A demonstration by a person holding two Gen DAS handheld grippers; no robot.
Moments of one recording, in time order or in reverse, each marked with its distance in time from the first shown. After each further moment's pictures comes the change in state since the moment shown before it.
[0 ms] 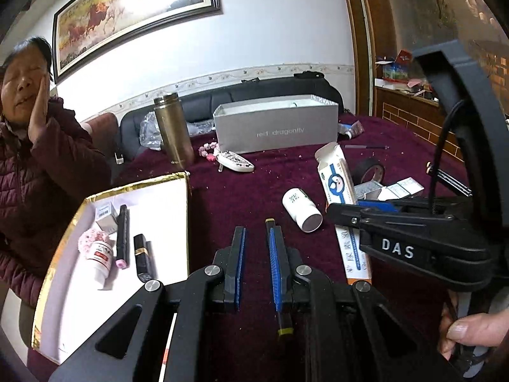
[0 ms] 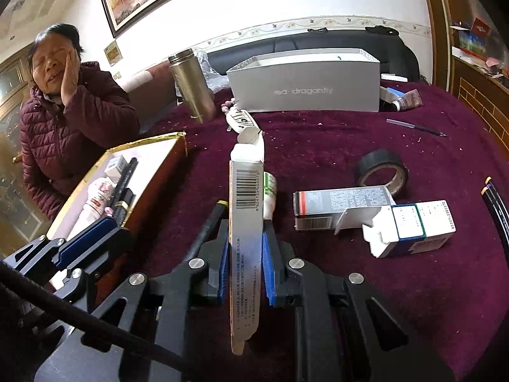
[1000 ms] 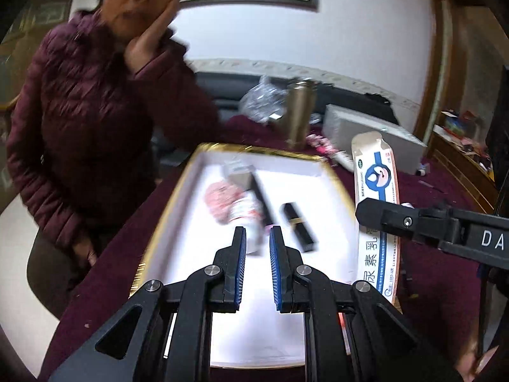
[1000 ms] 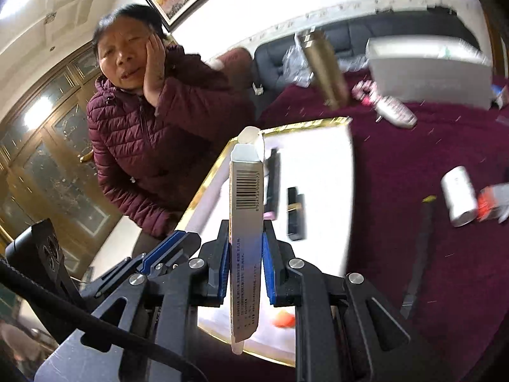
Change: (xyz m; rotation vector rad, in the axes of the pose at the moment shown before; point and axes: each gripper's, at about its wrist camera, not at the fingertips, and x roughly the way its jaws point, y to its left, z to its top) left arm -0.026 0.191 -0.053 -0.349 0.060 0.110; right arm 0.036 0.168 0.008 0.049 0.082 0.338
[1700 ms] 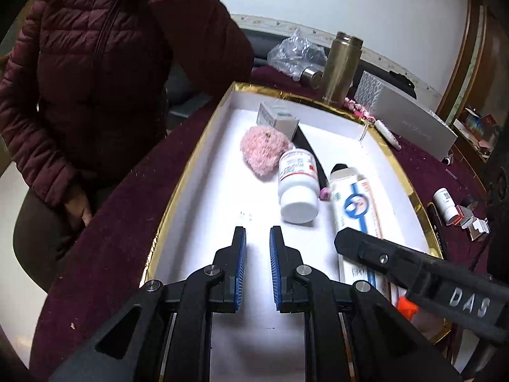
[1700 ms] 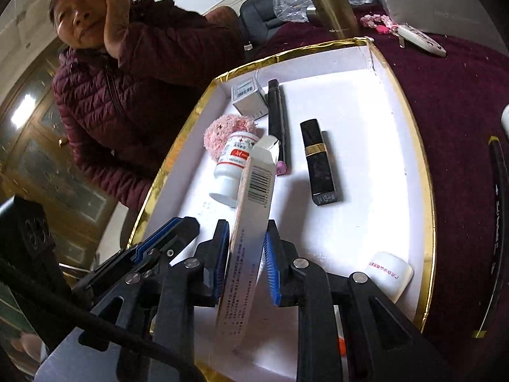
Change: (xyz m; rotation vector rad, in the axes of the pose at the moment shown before) left arm 0.052 0.039 -0.023 -0.093 0.192 0.007; right arm 0.082 -0.006 -0.028 0.043 0.174 -0.033
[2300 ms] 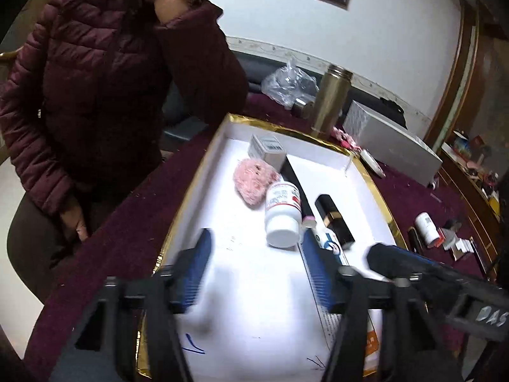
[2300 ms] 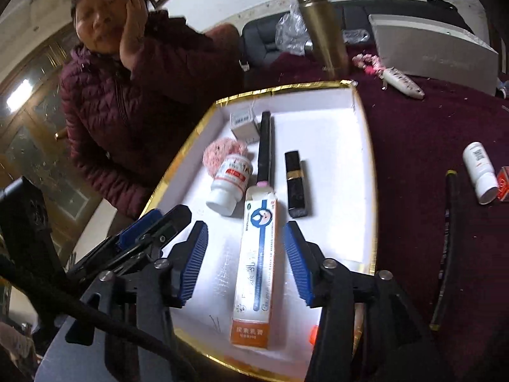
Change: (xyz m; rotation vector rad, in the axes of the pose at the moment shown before) left arm -0.024 0.005 0.006 -0.043 -0.125 -0.065; right arm -0.047 0.006 -0.001 -0.058 -0.108 -0.068
